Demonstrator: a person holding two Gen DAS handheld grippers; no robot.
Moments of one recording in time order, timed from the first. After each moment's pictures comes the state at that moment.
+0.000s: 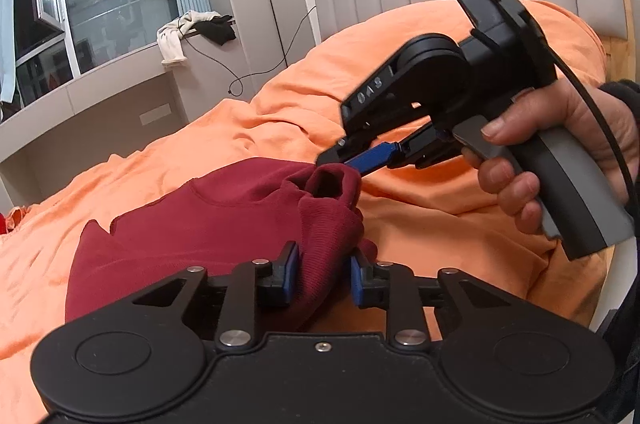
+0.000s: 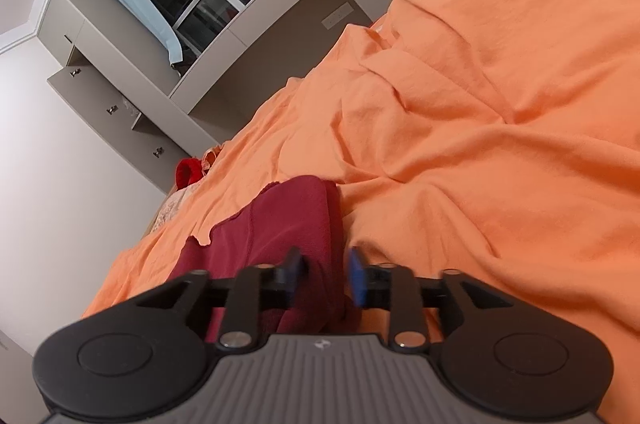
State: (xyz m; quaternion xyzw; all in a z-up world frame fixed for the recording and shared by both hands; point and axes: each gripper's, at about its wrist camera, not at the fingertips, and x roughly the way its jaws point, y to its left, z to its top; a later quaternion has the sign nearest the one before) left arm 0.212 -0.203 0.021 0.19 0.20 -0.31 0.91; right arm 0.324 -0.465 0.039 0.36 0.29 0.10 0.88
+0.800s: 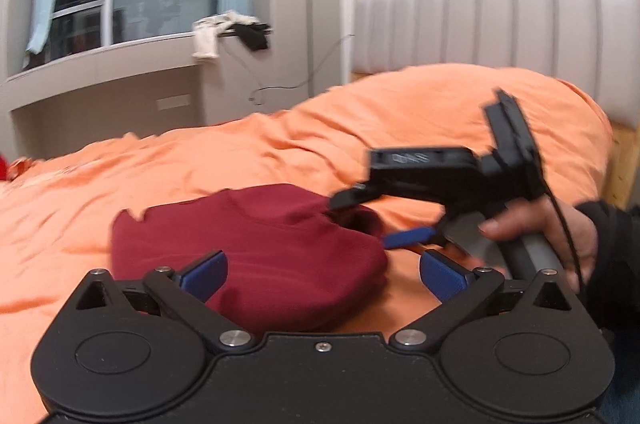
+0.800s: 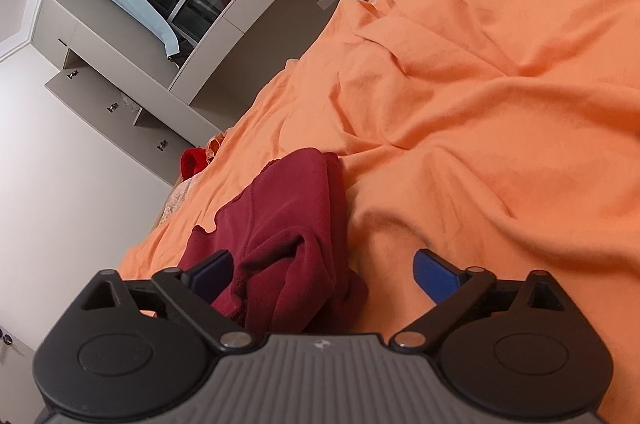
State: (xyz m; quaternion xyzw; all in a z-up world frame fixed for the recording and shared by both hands) left arm 0.209 -0.157 0.060 0.07 0.20 -0.29 0.93; right arm 0.330 -0.459 0.025 0.38 0.32 0.12 0.86
